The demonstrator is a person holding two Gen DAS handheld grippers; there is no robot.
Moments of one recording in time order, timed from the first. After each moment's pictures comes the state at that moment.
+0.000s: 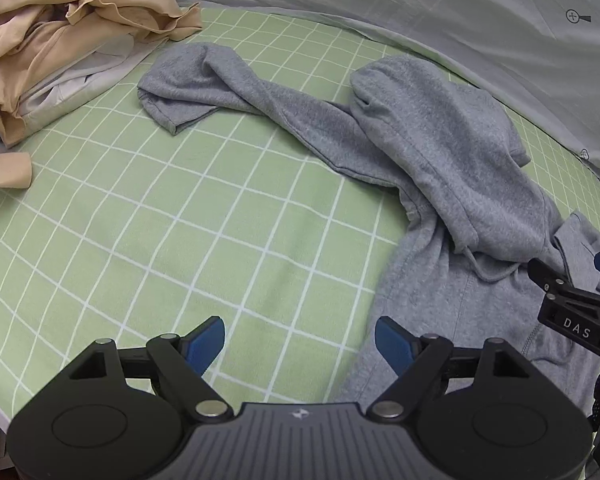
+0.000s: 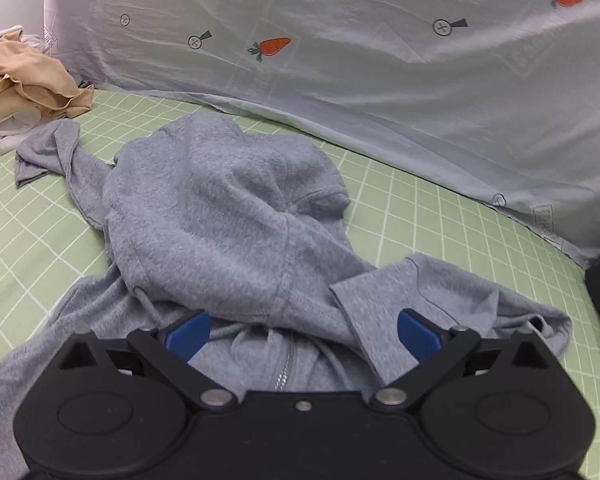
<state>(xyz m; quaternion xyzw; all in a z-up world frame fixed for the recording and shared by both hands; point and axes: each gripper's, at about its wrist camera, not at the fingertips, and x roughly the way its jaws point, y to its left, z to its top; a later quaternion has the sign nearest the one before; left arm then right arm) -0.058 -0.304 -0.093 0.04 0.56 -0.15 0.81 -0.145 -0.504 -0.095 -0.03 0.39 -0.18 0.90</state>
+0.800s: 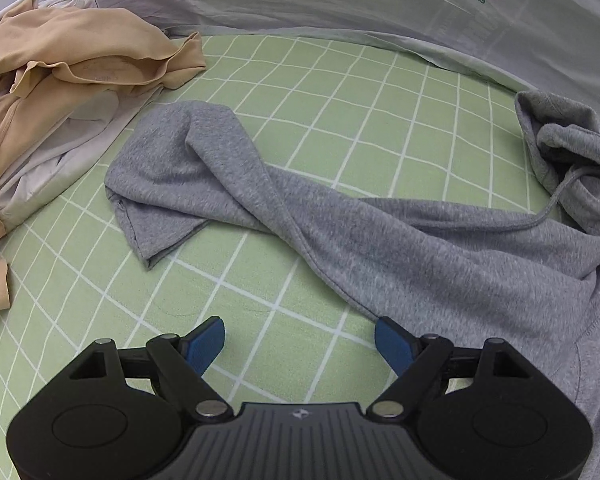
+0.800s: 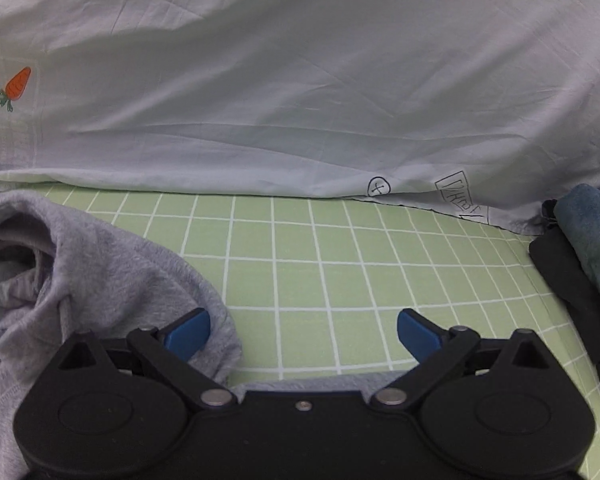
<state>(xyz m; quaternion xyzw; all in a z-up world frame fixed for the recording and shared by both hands) 0.066 -0.367 -0.130 0.09 0.53 -0.06 0.84 -0.093 -0.680 -0.110 0.10 0.36 -0.37 0.85</state>
